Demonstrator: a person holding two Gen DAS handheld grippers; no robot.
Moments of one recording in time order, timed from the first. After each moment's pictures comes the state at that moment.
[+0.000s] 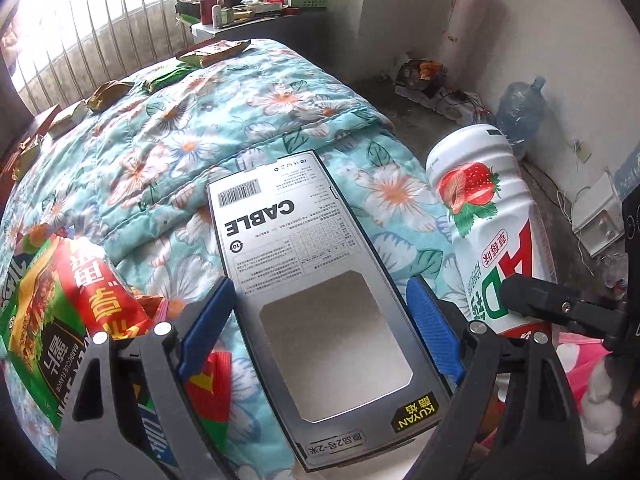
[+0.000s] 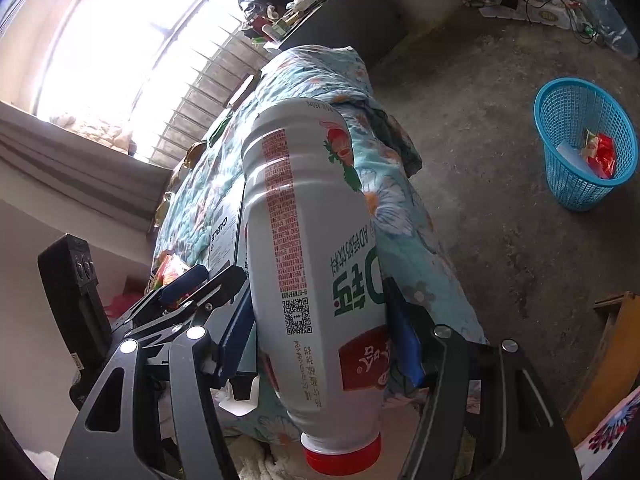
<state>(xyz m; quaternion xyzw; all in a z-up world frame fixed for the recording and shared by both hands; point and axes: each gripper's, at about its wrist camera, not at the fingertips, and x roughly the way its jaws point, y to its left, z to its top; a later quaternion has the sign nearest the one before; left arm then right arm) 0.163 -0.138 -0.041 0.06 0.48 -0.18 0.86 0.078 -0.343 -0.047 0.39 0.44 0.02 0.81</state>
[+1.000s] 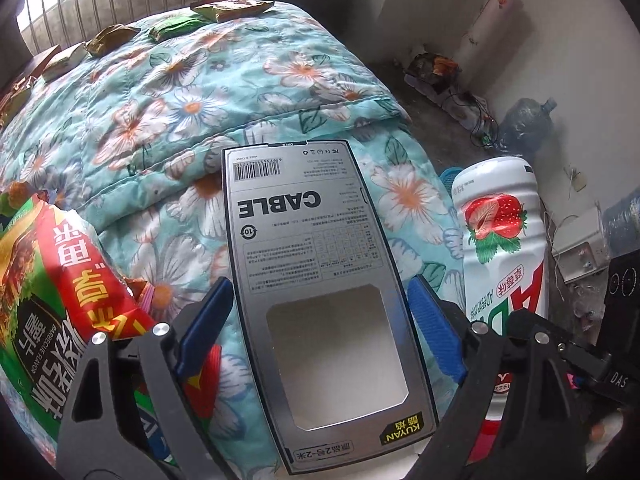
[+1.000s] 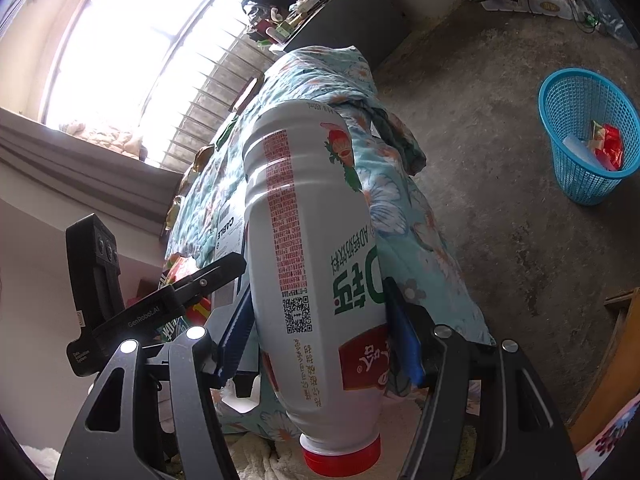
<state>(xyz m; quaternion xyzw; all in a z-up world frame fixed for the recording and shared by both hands) 0.186 -0.130 -0.051 -0.01 0.54 -0.17 0.82 0.073 -0.355 -0.053 0.41 0.43 0.04 0.80</state>
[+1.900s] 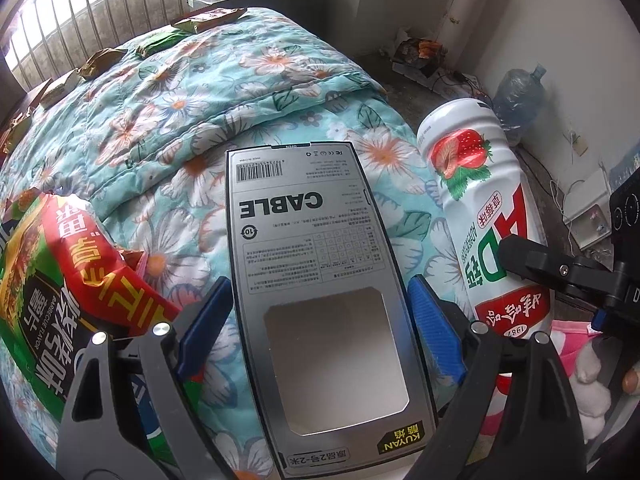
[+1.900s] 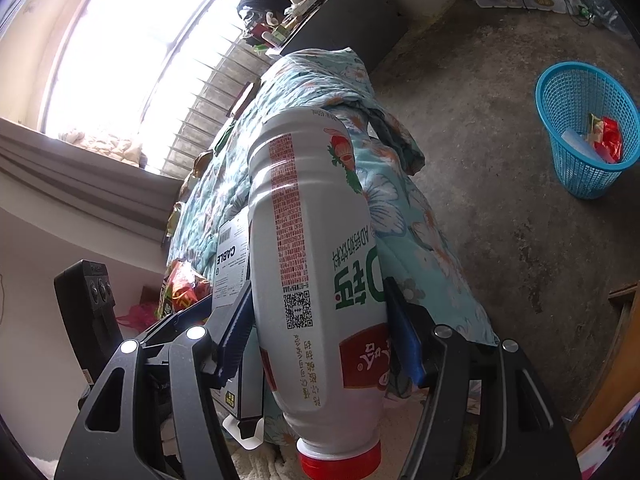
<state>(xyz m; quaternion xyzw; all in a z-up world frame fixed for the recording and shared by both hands) 0.149 -0.135 -0.049 0.05 0.53 -0.19 0.83 0.072 -0.357 -0.055 0.42 0.43 0.04 0.80</state>
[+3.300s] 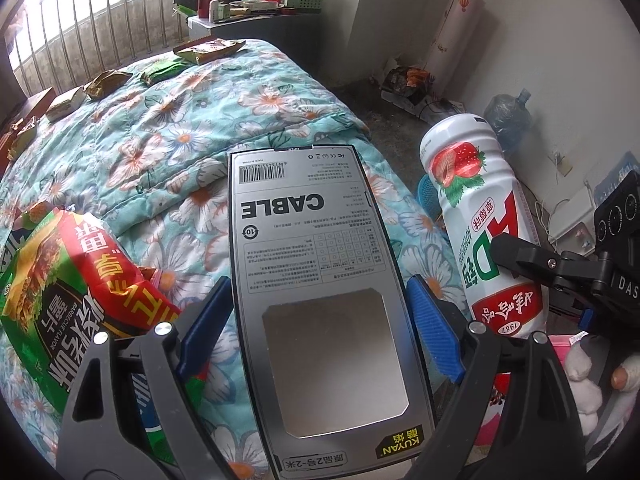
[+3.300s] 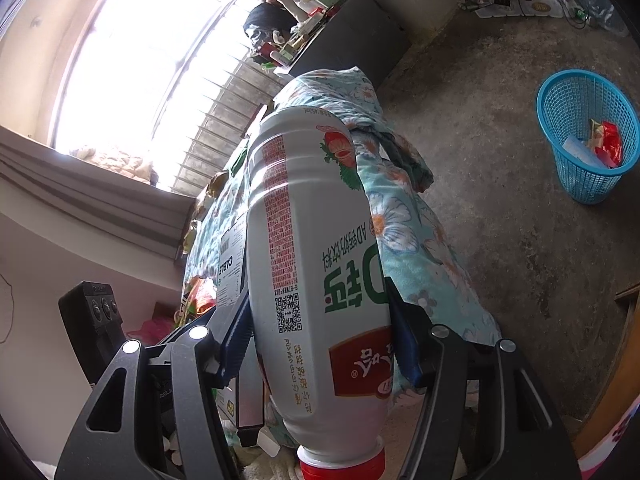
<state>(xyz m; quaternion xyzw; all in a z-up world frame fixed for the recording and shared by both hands) 0.138 -0.130 -0.016 0.02 0.48 -0.21 0.85 0.061 -0.366 -0.036 0.44 0.39 0.04 0.81</state>
